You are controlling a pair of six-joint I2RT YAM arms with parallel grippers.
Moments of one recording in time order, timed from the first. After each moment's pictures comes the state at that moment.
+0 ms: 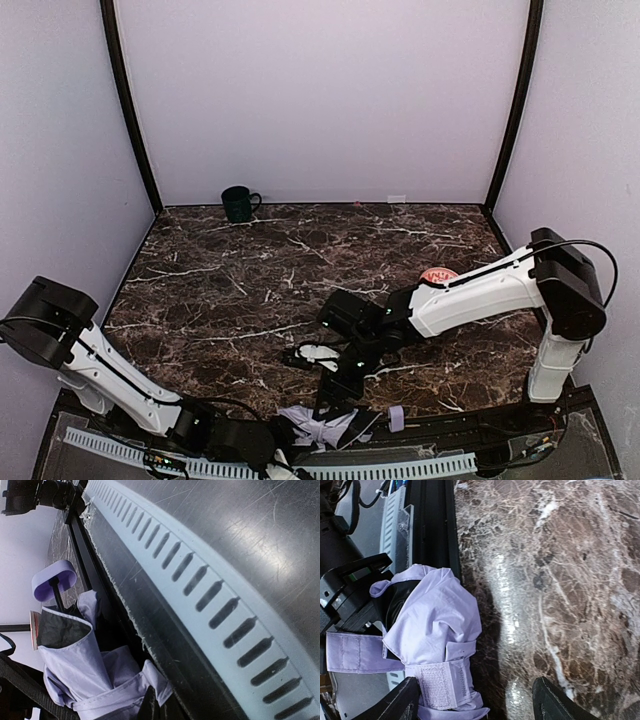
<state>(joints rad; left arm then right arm) -1.72 1.66 0.49 0.42 -0.33 0.90 1.20 1.83 1.10 -0.39 -0.55 -0.02</state>
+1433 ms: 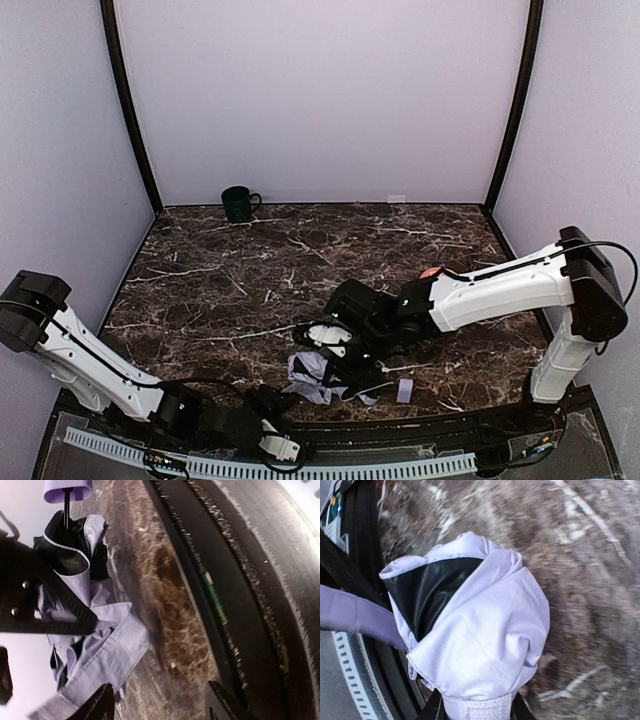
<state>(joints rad) -1.70 1.53 0.47 0.30 -0.61 0.77 1.22 1.74 1.09 -0.44 -0.23 0.04</state>
